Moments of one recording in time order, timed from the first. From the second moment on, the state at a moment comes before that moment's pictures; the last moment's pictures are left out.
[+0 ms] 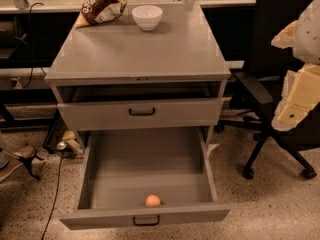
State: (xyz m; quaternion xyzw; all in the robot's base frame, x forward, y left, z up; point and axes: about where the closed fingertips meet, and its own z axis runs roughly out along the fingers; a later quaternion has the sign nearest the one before) arm 0.438 -0.213 0.989 -0.60 0.78 -0.05 0.18
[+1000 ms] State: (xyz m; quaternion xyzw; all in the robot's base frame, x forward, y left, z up) arm 0.465 -0.179 0.963 -0.53 0.83 0.00 0.17
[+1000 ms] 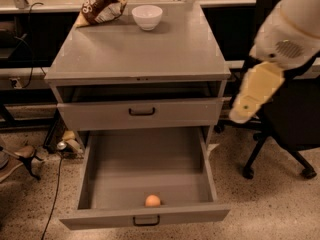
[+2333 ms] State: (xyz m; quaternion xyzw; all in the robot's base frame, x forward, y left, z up) arm 0.473 -0.096 0.830 -0.42 0.91 0.06 0.05
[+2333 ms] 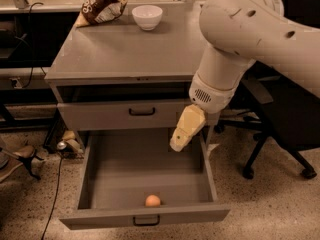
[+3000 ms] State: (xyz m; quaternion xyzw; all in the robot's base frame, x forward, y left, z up) arm 0.467 -0.030 0.731 -0.40 0.92 0.03 -0.01
